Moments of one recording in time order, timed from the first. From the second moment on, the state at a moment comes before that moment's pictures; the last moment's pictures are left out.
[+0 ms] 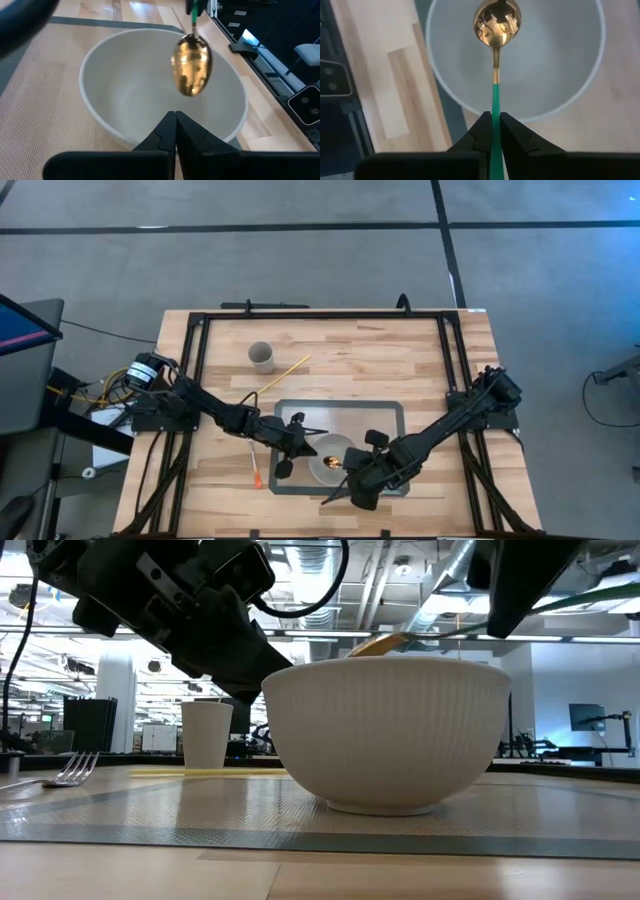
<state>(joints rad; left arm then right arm) -0.36 1.73 0.67 0.61 -0.03 -0.16 0.58 1.87 1.50 -0.91 0.24 0.84</state>
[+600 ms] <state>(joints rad) -0.36 1.73 0.67 0.61 -0.03 -0.16 0.52 1.89 1.50 -0.90 0.18 0.89</state>
